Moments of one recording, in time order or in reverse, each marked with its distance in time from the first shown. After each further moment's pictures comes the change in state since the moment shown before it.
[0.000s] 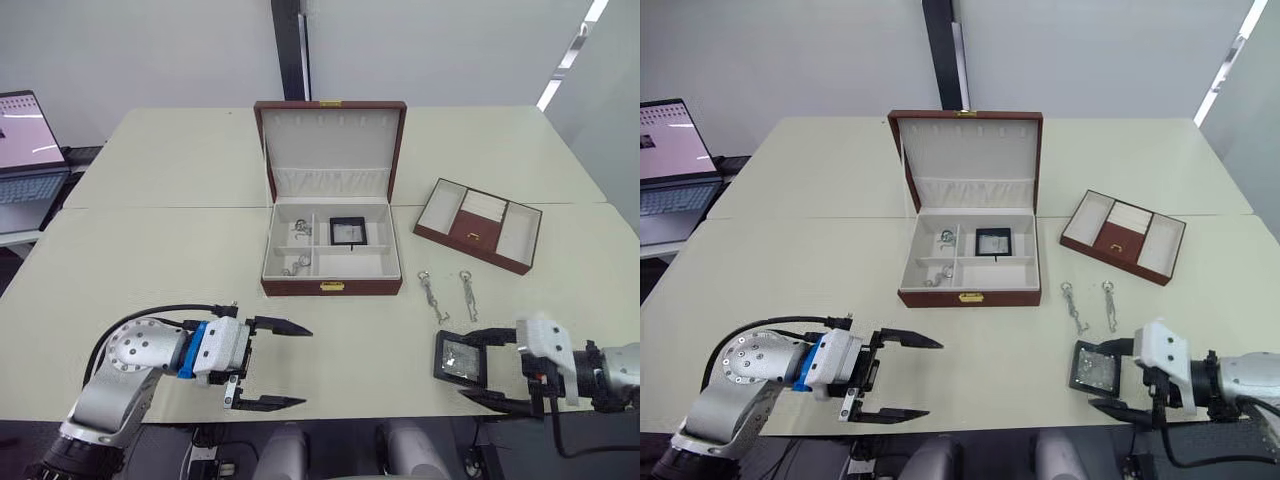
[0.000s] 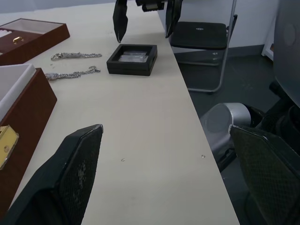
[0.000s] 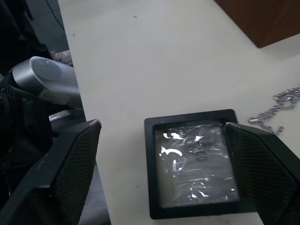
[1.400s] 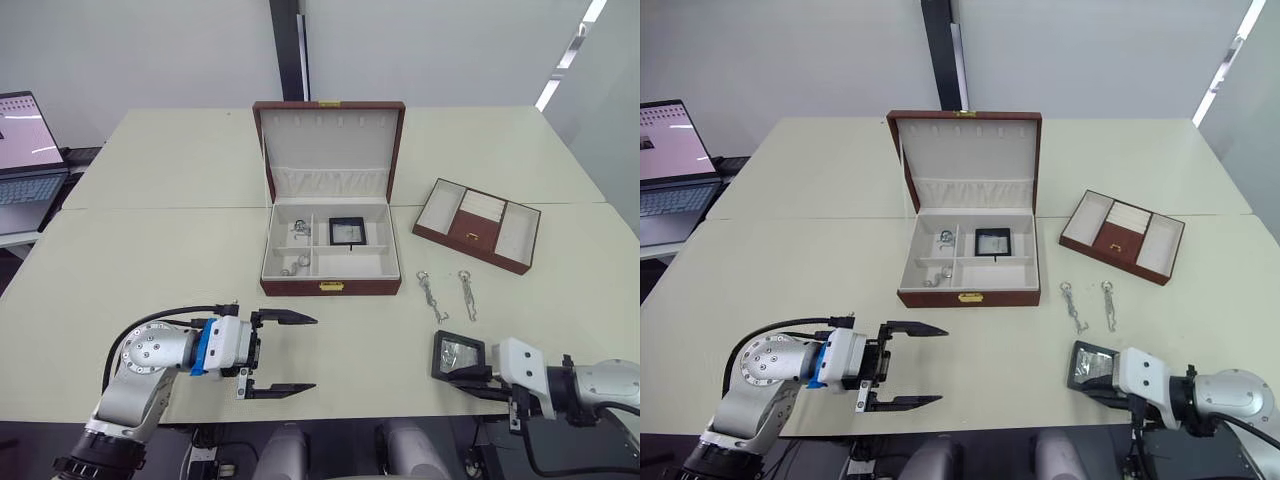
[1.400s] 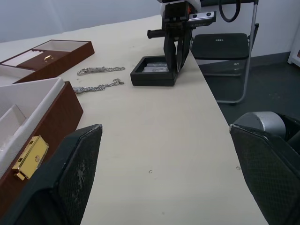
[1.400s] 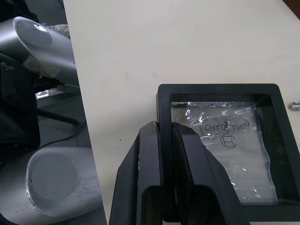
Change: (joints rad) left arm -0.038 -0.075 -0.024 0.110 0.022 -0.110 0.059; right arm 0.005 0.034 0.123 0.095 -0.118 -0.182 -0.062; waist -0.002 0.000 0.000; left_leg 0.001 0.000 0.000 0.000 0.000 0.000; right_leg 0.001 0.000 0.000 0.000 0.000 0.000
